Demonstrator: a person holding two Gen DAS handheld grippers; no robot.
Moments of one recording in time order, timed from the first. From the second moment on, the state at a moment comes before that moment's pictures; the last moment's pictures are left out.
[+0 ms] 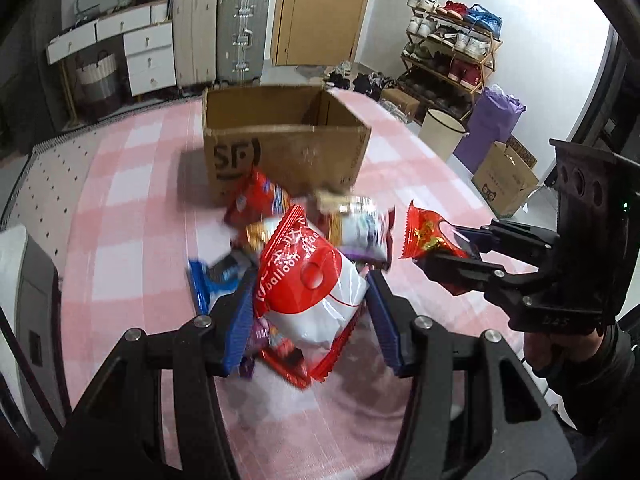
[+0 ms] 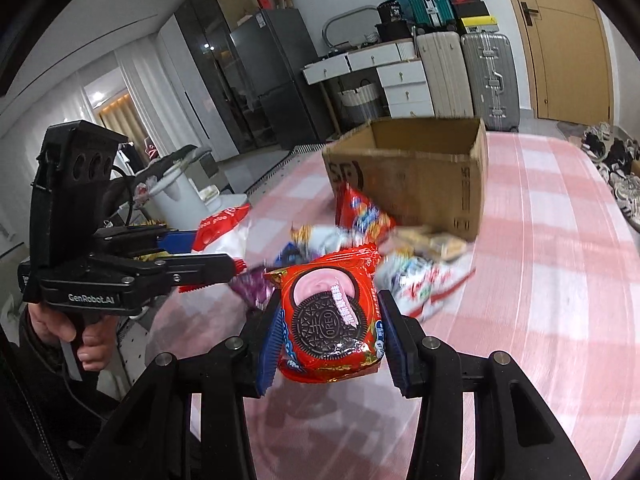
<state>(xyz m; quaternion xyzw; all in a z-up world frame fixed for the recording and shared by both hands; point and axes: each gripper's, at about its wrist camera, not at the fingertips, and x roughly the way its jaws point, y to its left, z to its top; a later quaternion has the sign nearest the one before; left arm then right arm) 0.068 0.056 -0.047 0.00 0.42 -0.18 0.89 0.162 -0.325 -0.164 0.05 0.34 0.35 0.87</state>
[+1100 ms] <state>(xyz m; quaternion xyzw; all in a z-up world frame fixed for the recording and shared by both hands) 0.357 0.044 0.021 -0.02 0.42 -0.15 0.89 0.383 -0.304 -0.070 0.06 0.34 0.31 0.89</state>
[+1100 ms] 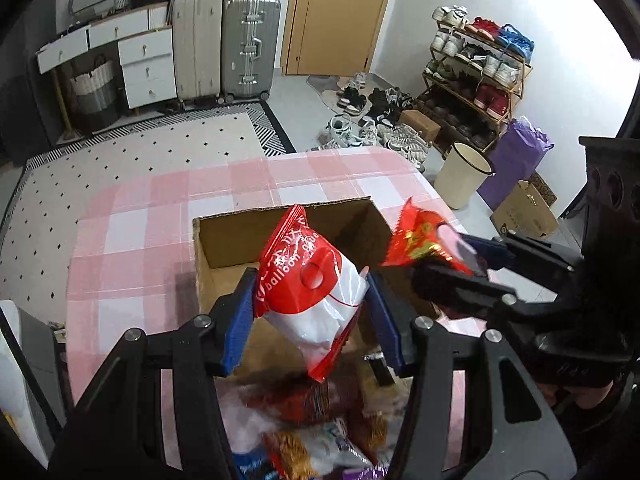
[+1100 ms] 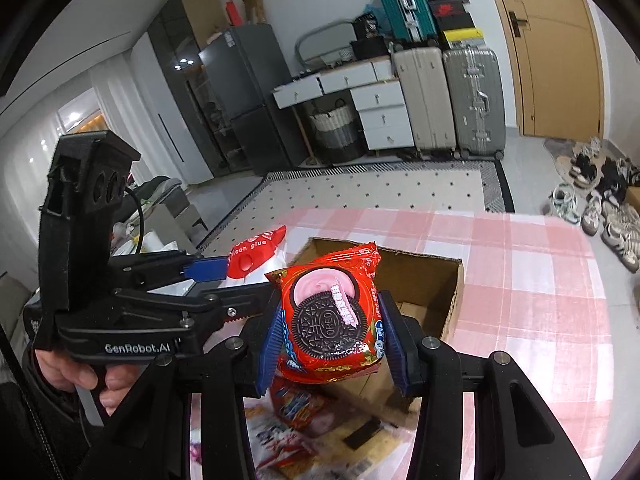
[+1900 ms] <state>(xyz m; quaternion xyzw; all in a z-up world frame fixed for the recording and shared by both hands) 0.384 0.047 -0.047 -0.05 0.45 -0.10 0.89 0.420 -0.305 -0.119 0.07 0.35 0.25 0.90</state>
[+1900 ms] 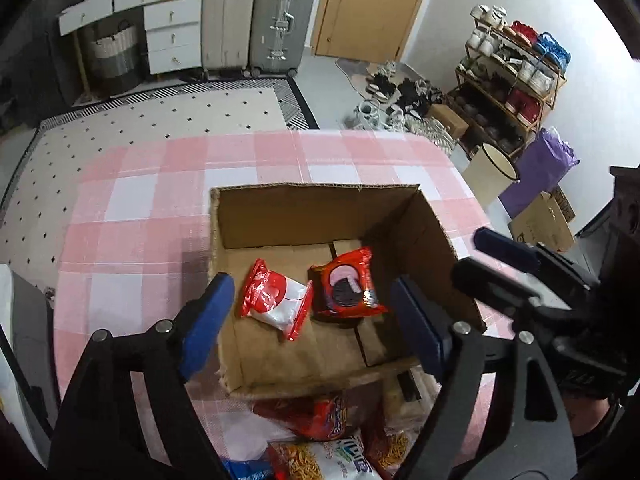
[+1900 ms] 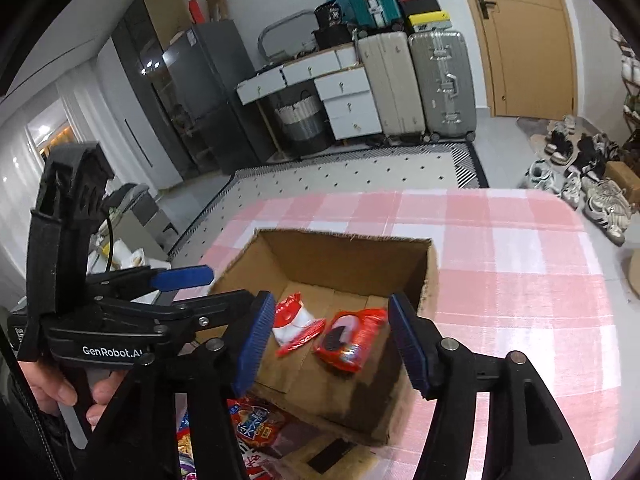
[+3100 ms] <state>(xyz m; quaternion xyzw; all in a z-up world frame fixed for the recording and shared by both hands) 0.151 0.060 0.036 -0.02 0.32 -0.02 0.95 0.237 -0.328 -0.059 0.05 0.25 0.26 0.93</state>
